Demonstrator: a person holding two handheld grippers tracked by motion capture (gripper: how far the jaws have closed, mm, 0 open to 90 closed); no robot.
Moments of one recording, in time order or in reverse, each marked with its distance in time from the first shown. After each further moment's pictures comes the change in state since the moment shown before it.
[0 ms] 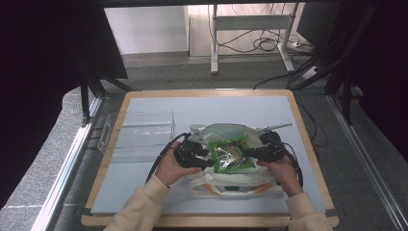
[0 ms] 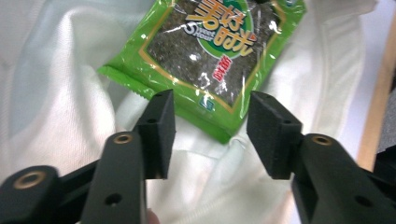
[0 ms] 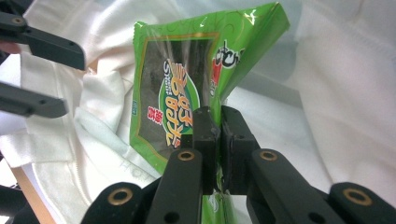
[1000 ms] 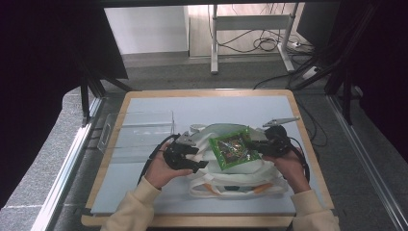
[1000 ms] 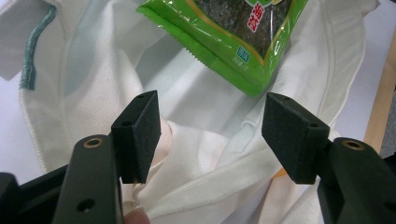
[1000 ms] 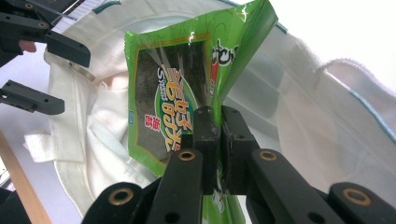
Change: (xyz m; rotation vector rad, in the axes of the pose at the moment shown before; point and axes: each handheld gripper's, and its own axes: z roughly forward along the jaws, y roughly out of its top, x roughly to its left) left arm 0.009 -0.016 -0.015 -0.028 0.038 -0.023; right arm 0.008 0.015 -0.029 -0.081 -0.016 -0.144
